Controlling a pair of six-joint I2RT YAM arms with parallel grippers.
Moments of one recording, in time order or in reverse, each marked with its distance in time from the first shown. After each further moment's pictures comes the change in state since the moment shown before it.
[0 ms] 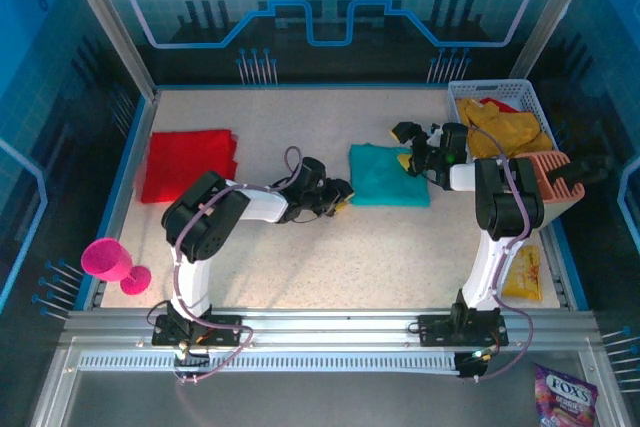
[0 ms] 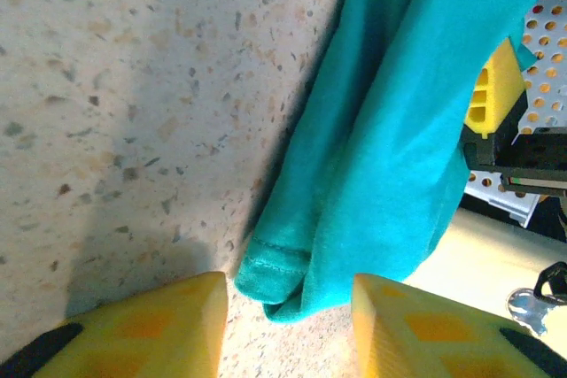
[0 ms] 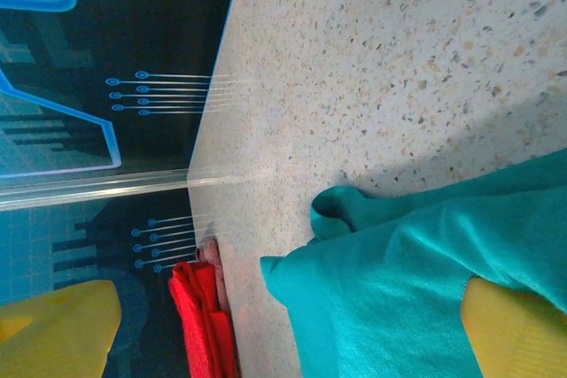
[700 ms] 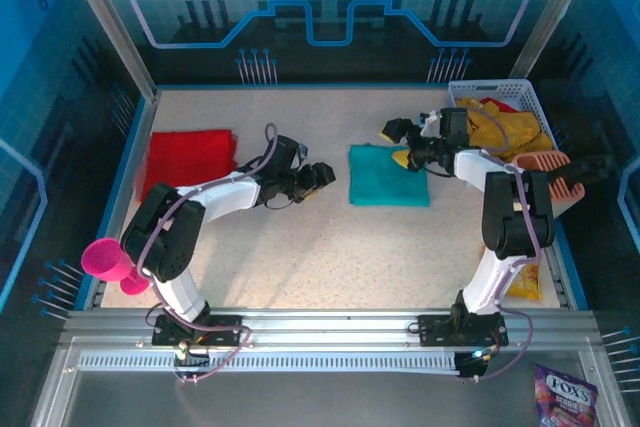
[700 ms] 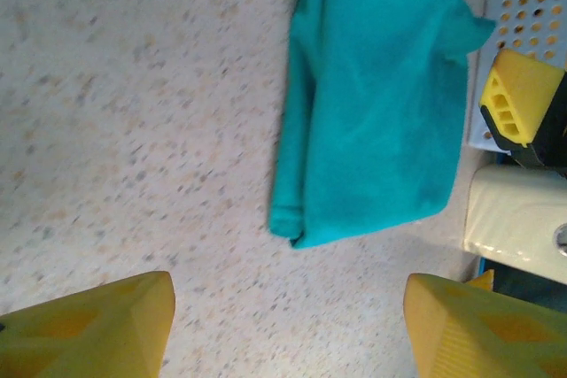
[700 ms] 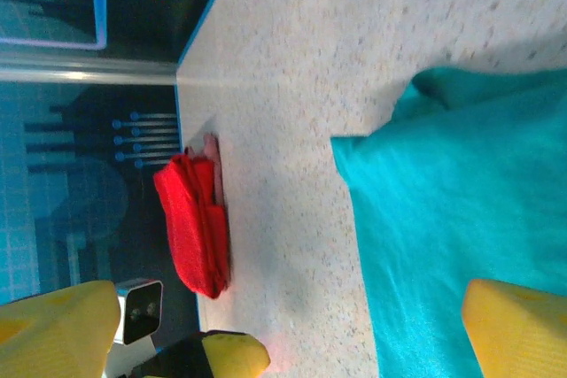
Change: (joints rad) left arm 0.129 -0.239 0.021 -0.369 0.052 0.419; right arm 0.046 -0.152 0.106 -0.453 -0.137 -0.273
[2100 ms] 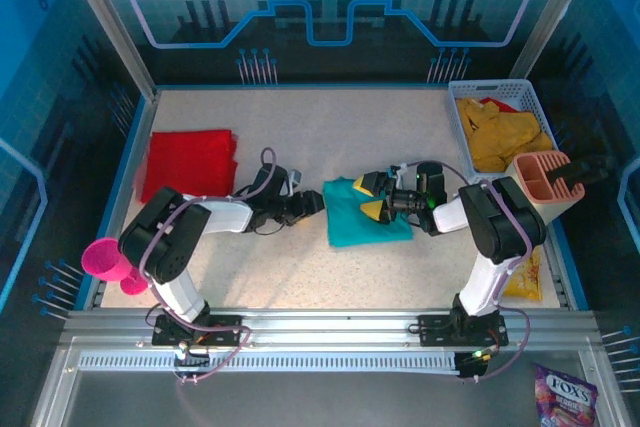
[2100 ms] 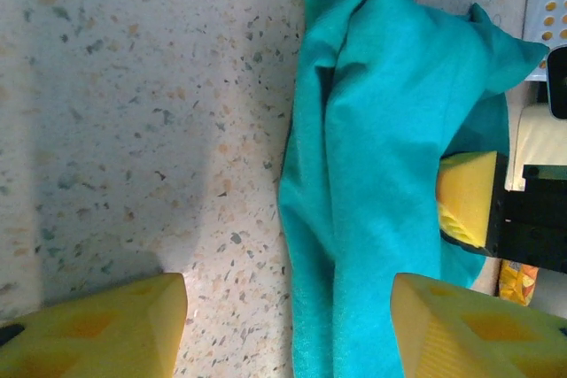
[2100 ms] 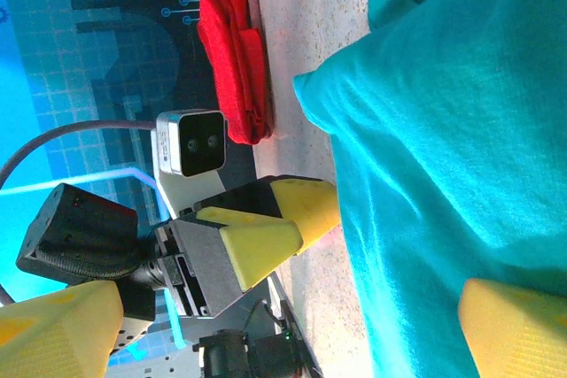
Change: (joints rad) left arm 0.006 0.005 -0.271 0.284 0.079 0.066; right arm 0.179 -0.026 -0.538 0.736 -0.162 0.352
